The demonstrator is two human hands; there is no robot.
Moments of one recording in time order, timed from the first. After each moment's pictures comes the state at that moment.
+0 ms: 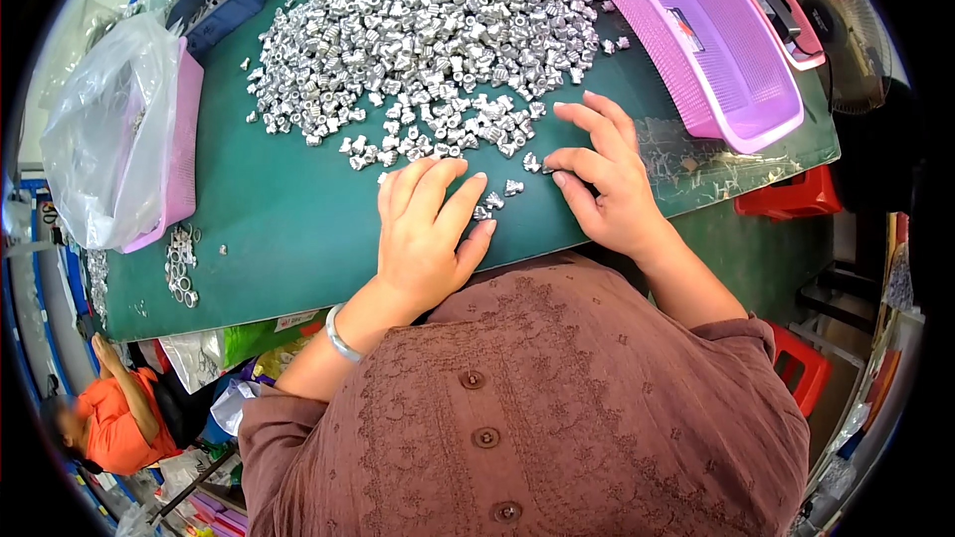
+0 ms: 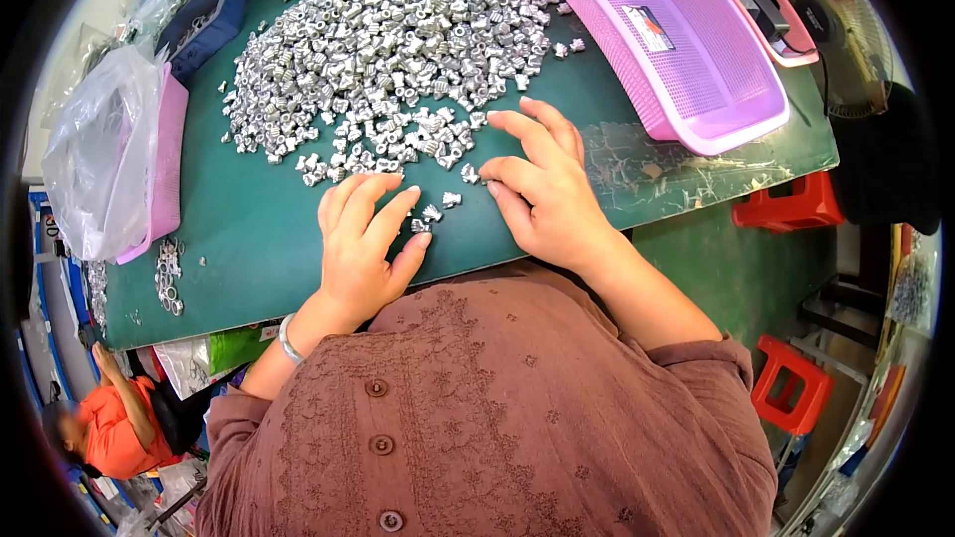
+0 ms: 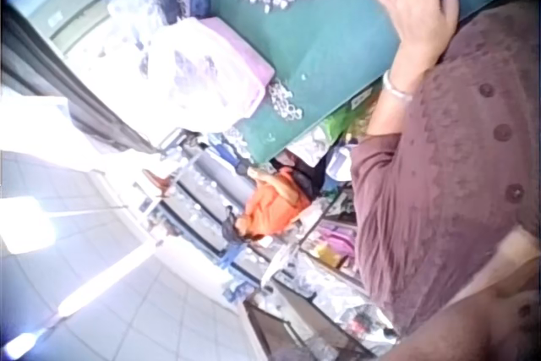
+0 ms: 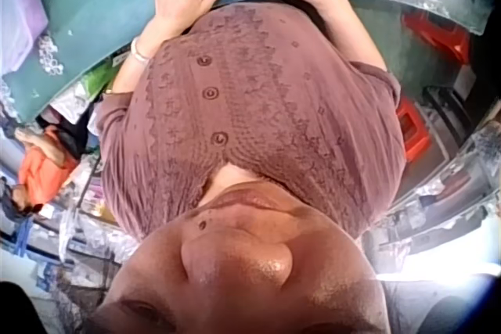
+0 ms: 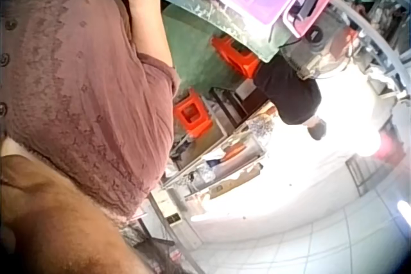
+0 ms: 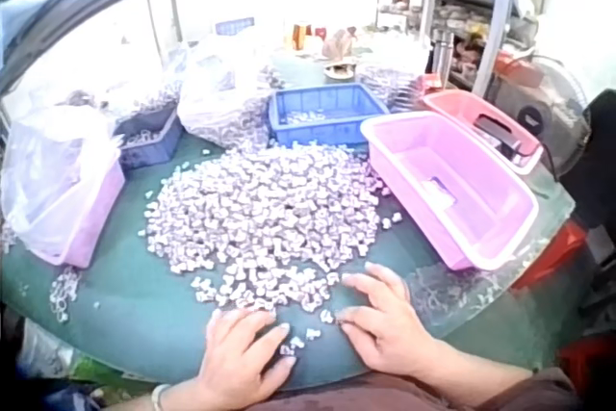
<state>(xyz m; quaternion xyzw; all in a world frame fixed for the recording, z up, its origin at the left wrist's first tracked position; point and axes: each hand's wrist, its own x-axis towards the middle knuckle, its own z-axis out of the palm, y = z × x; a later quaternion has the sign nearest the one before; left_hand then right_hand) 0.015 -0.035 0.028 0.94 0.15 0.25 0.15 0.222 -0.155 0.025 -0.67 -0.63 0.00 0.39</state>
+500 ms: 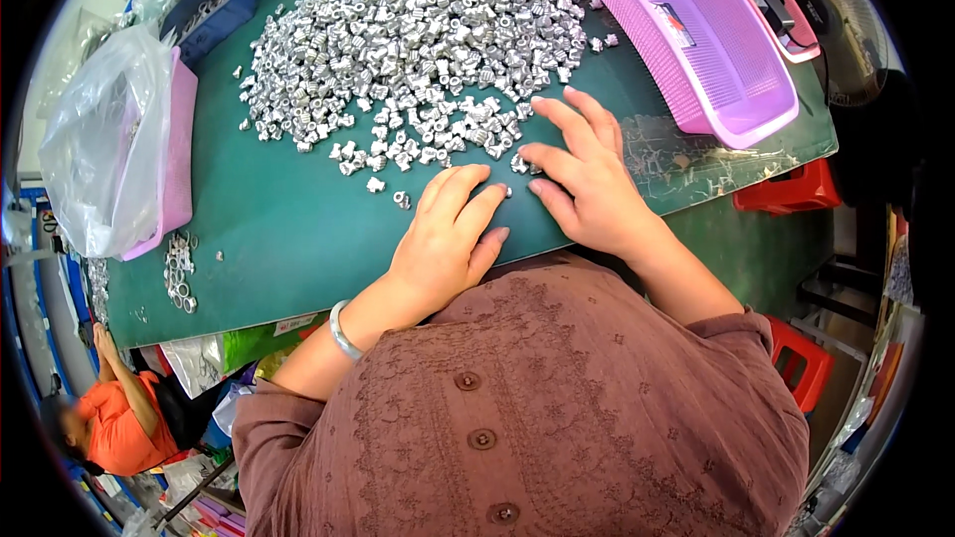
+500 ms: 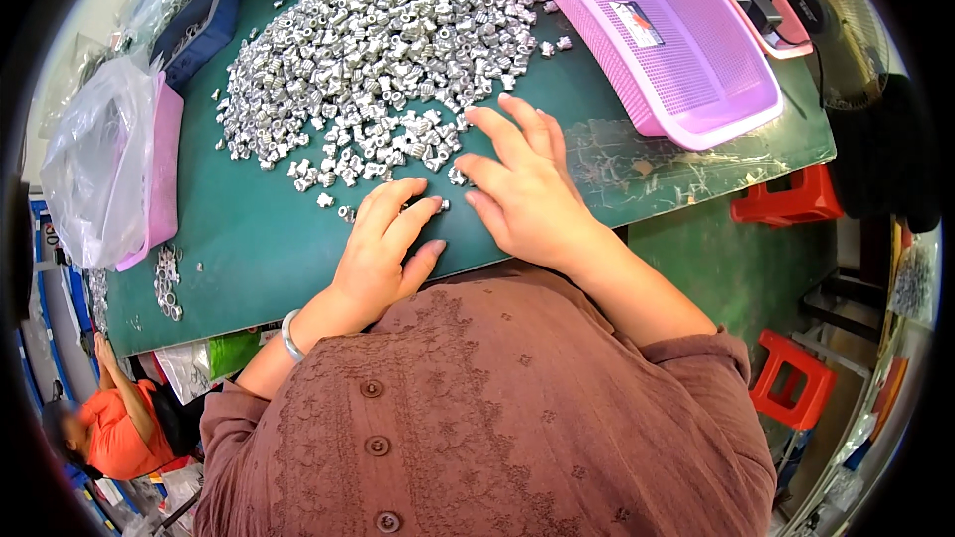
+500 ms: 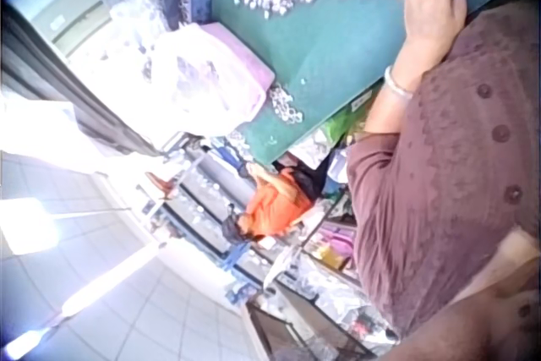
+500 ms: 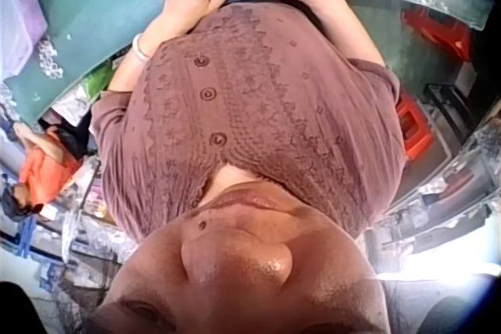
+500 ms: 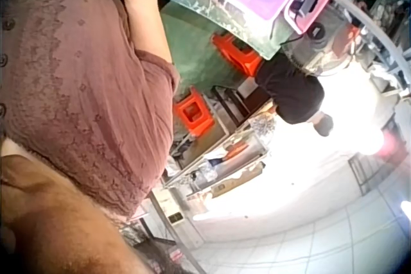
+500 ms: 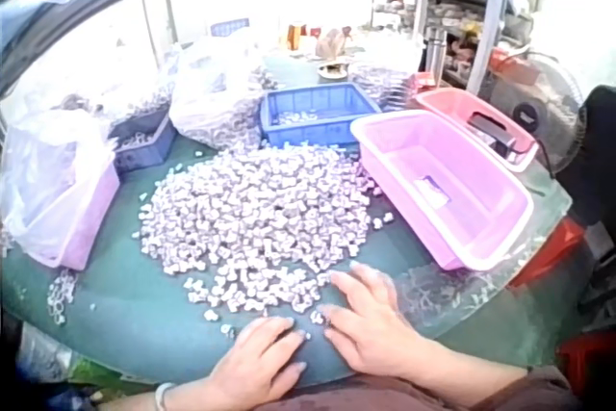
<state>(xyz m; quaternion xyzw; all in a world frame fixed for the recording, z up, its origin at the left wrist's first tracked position) 0.030 -0.042 0.019 0.93 0.08 0.23 0.27 0.219 -0.153 0.029 -0.69 -0.65 0.02 0.32</state>
